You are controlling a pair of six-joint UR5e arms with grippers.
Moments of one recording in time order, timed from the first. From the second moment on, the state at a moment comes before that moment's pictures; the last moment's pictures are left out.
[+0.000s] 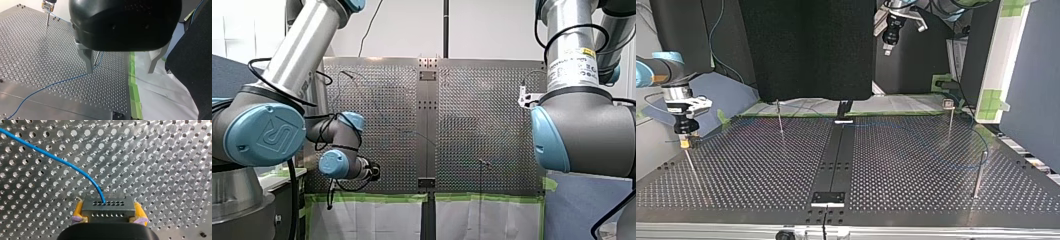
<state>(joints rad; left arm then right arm) -0.43 -2.04 -2.52 -2.04 -1.74 -1.76 1.49 -1.05 1.48 -0.54 1.07 1.66</state>
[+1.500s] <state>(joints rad) -0.43 -2.04 -2.52 -2.04 -1.74 -1.75 1.51 -1.07 1.49 -0.44 1.14 1.62</state>
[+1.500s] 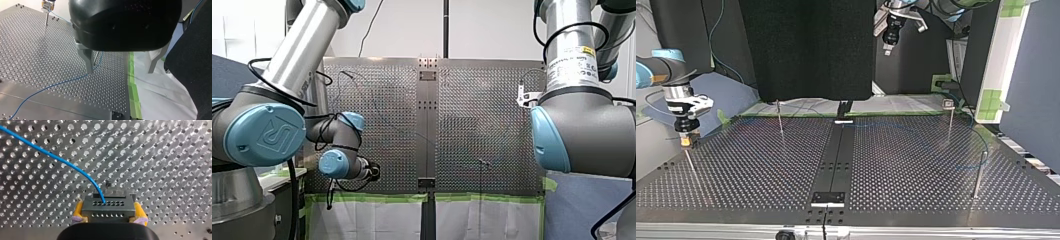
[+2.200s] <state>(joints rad) -0.43 -2.04 -2.52 -2.05 -1.74 -1.75 1.51 -1.07 1.49 -0.49 1.15 1.70</state>
